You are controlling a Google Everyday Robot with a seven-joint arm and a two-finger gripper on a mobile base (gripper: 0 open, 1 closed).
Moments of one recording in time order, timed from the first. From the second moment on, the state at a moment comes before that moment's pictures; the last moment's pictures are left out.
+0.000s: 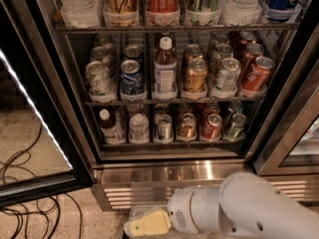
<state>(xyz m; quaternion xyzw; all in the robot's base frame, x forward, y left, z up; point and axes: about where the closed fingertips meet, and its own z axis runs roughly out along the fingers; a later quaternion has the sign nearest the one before) 0.347 0.004 0.680 -0.26 0.89 0.30 0.24</state>
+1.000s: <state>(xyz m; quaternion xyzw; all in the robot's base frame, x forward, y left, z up) 0.346 0.015 0.633 -0.17 0.90 0.31 0.27</state>
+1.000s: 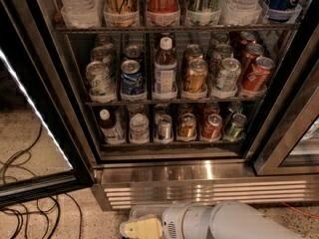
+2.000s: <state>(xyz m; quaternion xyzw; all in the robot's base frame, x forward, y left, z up) 0.314 0.063 0.529 -0.10 0.93 0.28 0.24</state>
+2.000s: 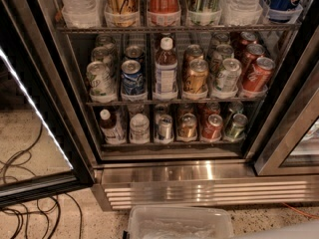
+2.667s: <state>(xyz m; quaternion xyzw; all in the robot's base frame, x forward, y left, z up) 0.325 0.048 0.532 -0.06 0.92 0.28 0.26</state>
